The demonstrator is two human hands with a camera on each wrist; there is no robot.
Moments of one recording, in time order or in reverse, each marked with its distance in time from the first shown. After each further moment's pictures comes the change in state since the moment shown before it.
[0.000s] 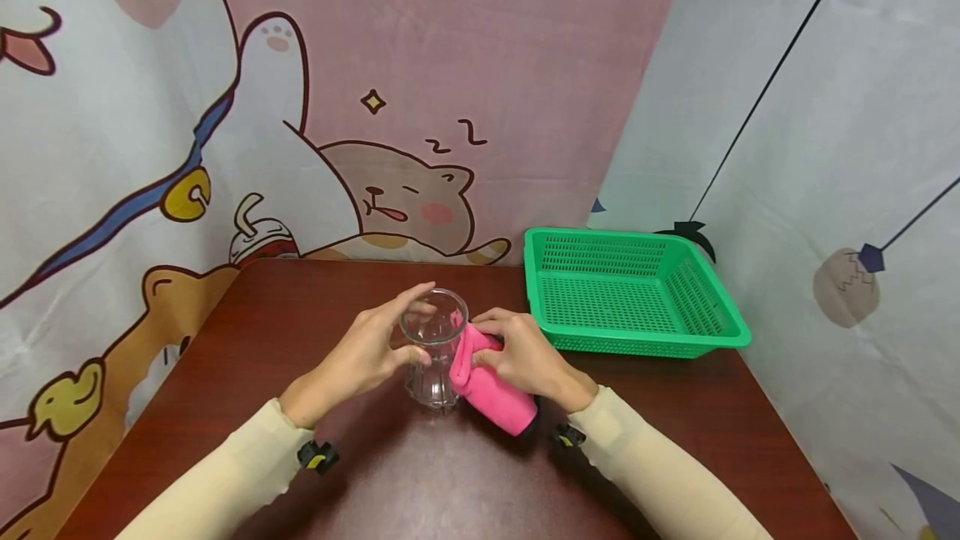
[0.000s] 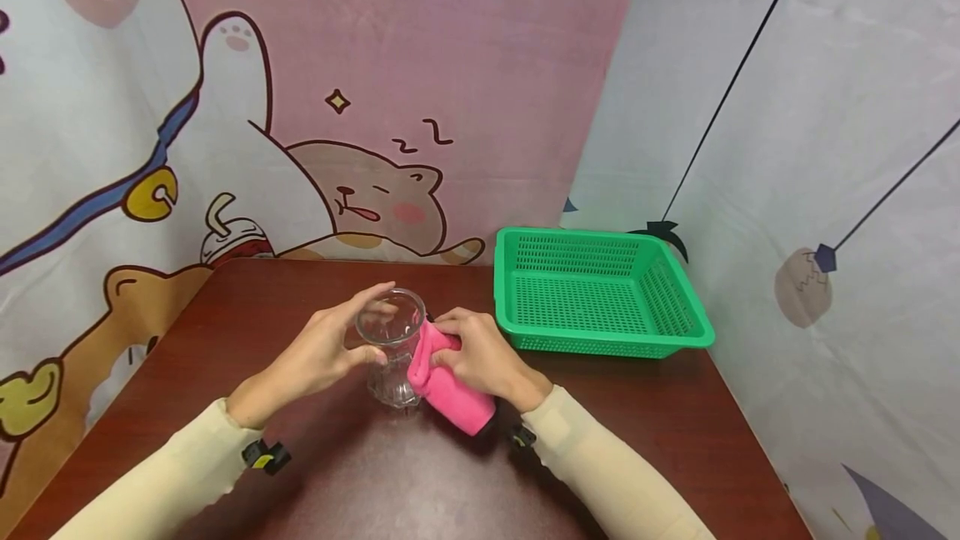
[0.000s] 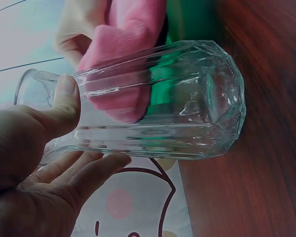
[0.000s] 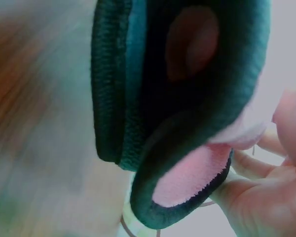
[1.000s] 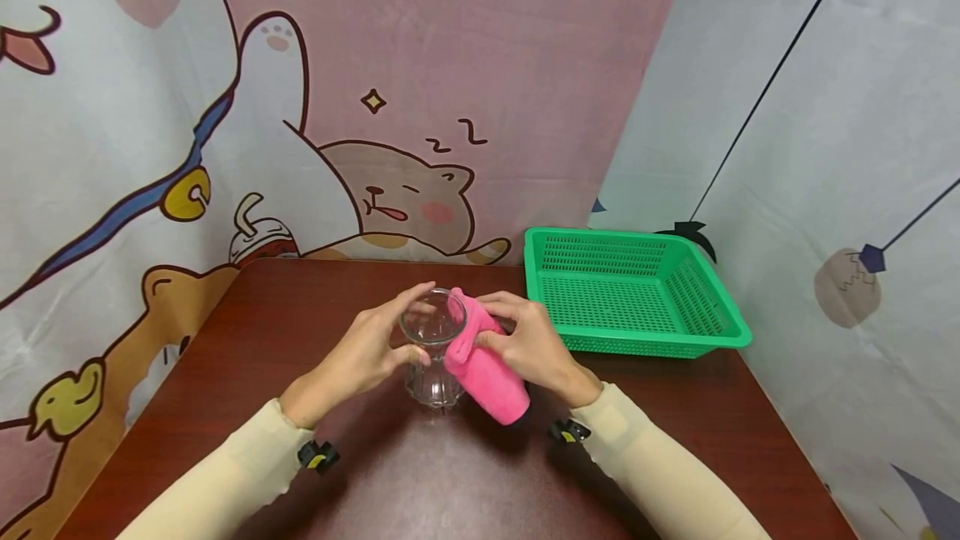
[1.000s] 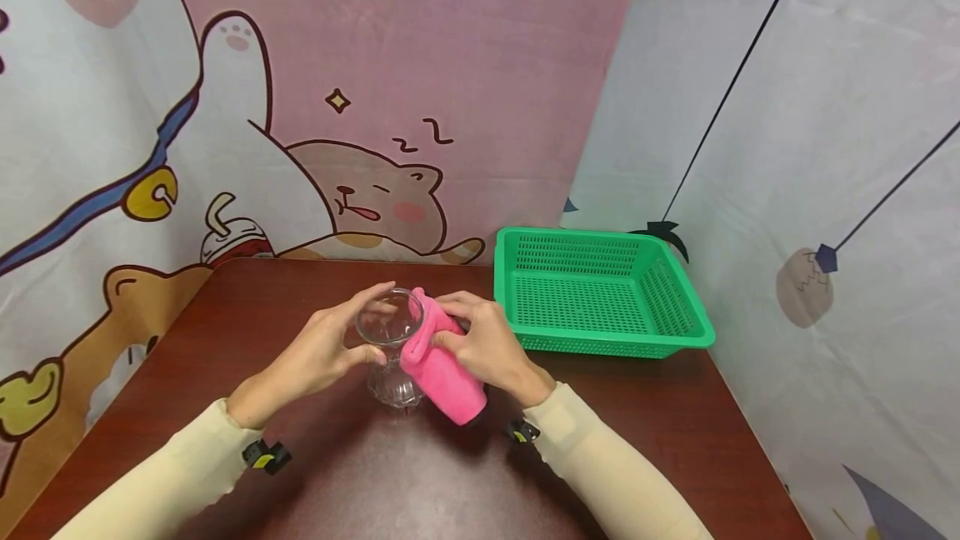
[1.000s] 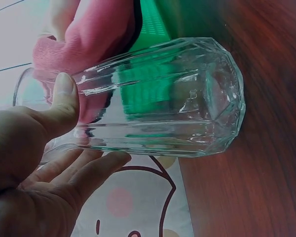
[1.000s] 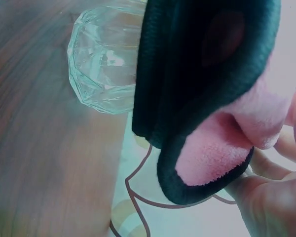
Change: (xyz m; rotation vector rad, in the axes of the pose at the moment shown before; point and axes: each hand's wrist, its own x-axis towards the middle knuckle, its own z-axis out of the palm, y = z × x) left_hand 0.009 0.045 -0.011 0.114 -0.056 -0.154; right_hand 0.004 -0.008 -0.013 0.236 0.153 0.019
